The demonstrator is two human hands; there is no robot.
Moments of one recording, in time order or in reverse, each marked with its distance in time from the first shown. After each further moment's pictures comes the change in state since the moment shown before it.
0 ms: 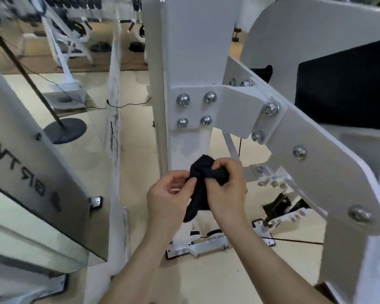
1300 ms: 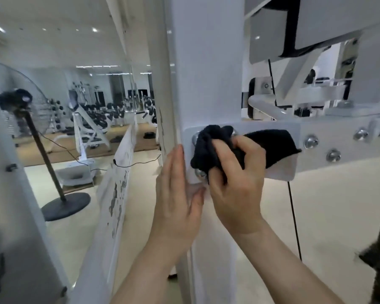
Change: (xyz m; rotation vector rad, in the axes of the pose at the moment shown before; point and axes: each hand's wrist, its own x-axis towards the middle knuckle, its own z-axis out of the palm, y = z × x) left_hand 0.105 -0.292 -0.020 0.492 -0.011 1.029; right_hand 0.006 0.254 0.146 -0.231 0.569 -1.037
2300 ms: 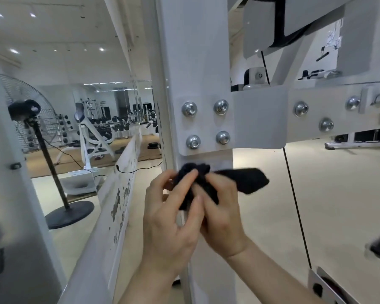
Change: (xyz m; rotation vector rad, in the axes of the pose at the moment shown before) left_hand -0.063 0.000 0.006 0.009 0.152 0.012; right_hand -0.111 0.016 0.011 0.124 -0.078 -0.140
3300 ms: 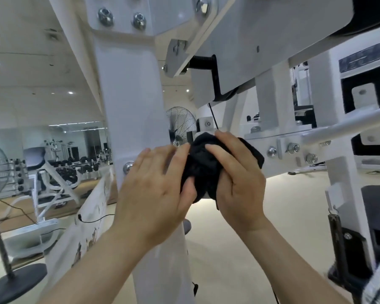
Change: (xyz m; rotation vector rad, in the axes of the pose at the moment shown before) left_hand 0.119 0.076 0.032 0.535 -0.133 0.503; right_hand 0.118 0.070 -0.098 -0.077 0.206 0.055
